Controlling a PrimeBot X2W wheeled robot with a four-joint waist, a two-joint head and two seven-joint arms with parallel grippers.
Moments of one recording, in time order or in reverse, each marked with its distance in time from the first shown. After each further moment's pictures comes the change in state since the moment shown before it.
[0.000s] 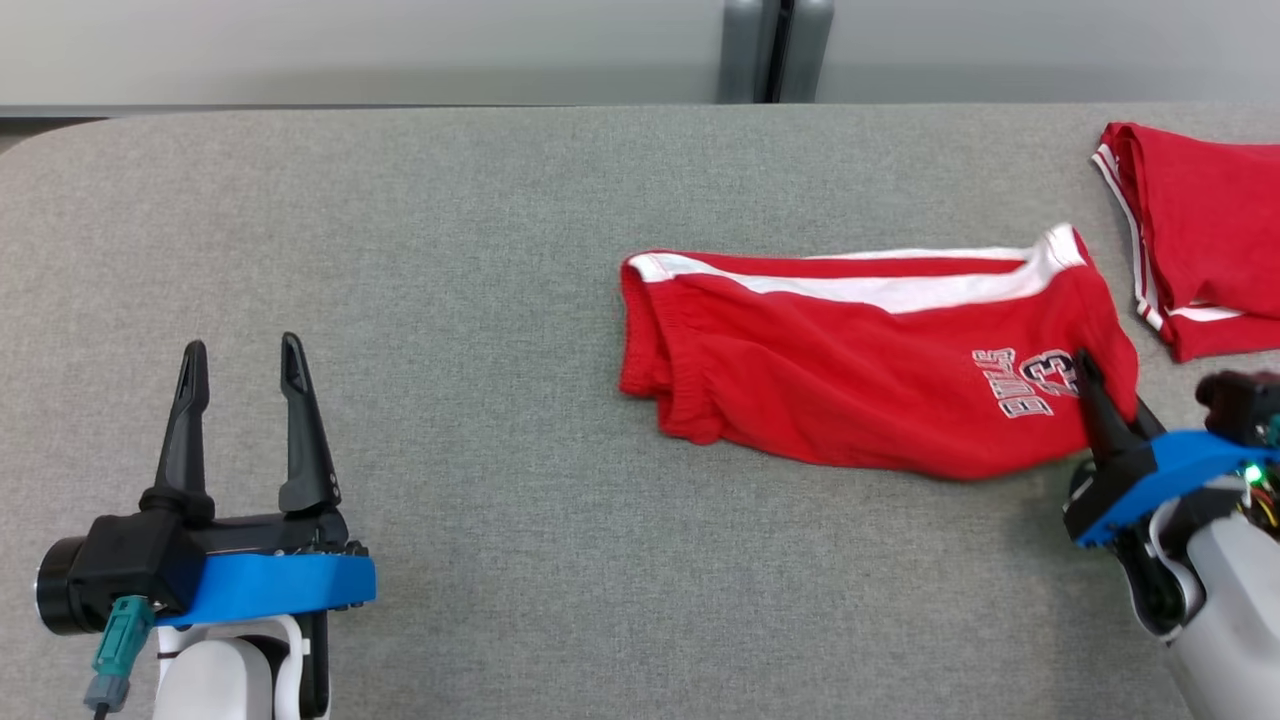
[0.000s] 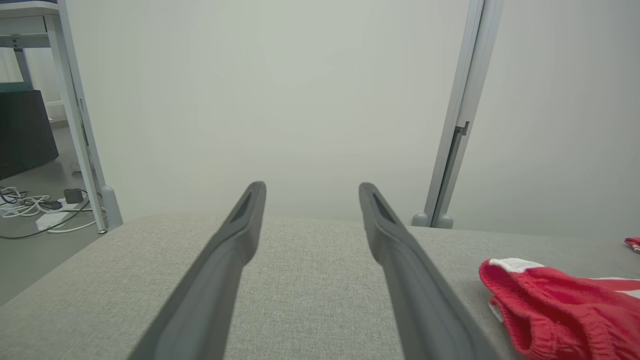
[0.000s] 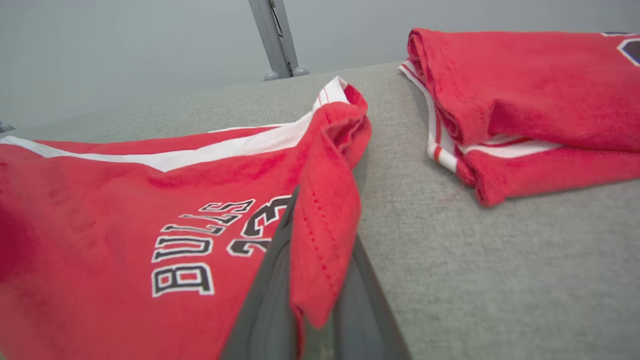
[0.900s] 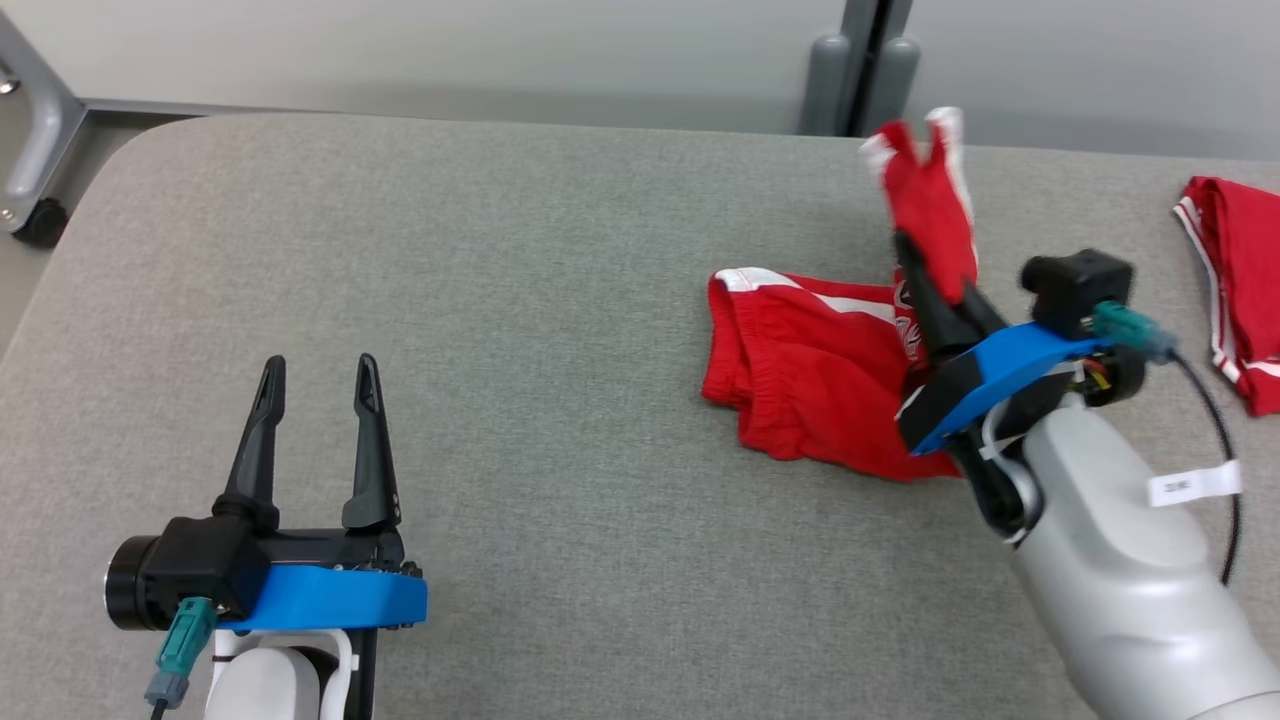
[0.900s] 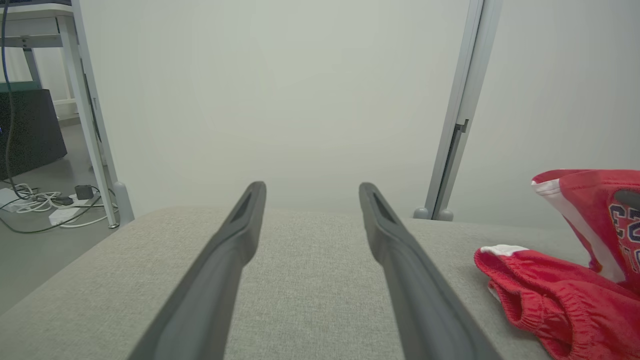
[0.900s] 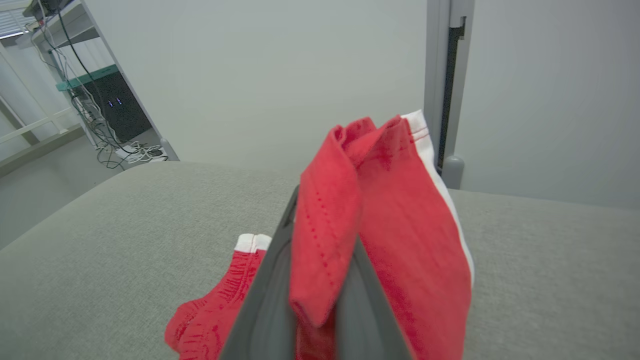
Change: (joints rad) left arm 0.012 0.000 -0.086 0.030 -0.014 -0.005 0.000; right arm -0.164 0.191 0.039 -0.068 -0.169 0.000 0.024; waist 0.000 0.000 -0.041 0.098
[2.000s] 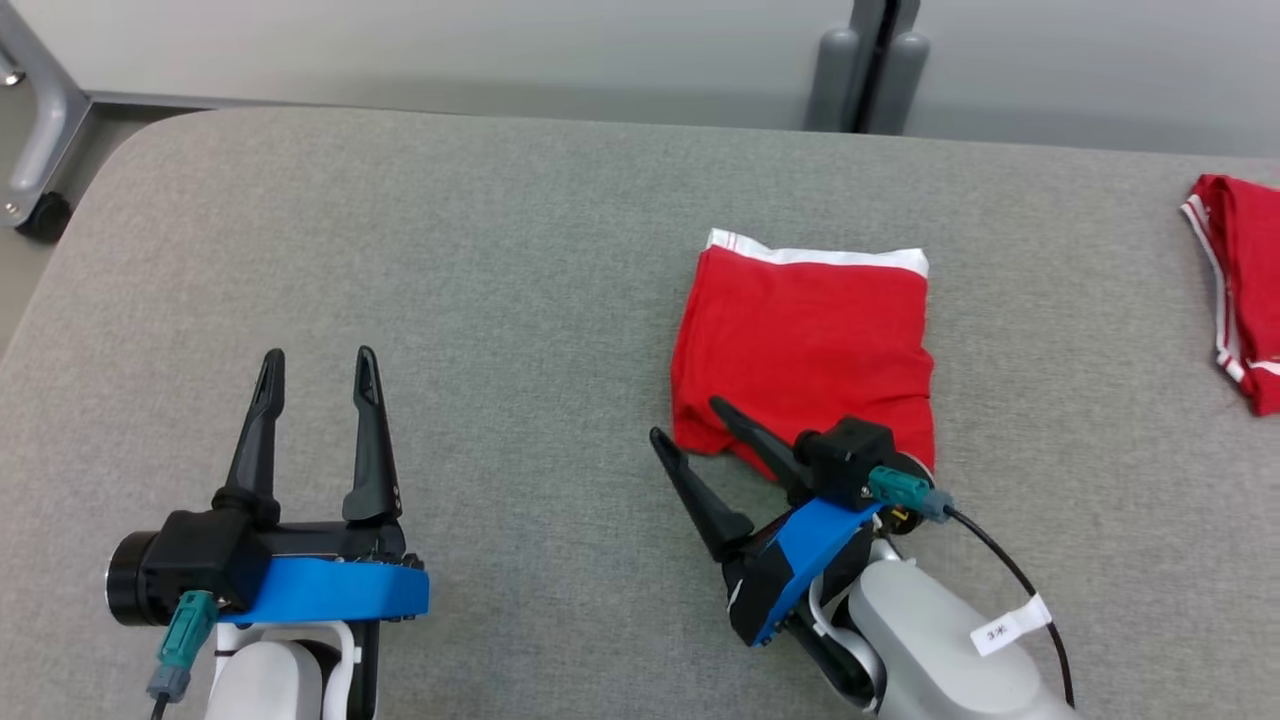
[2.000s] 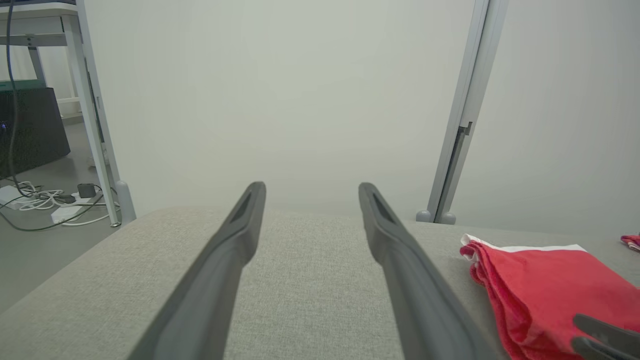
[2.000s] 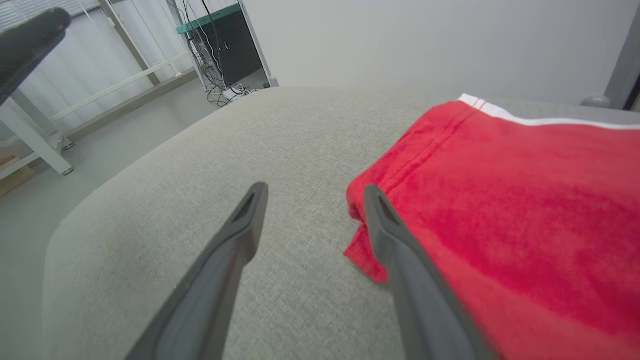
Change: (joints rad) left arm -0.014 0.000 -0.011 0.002 -0.013 0.017 0.000; right arm 0.147 0.120 0.305 -0.074 0.007 0.000 -0.024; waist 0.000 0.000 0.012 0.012
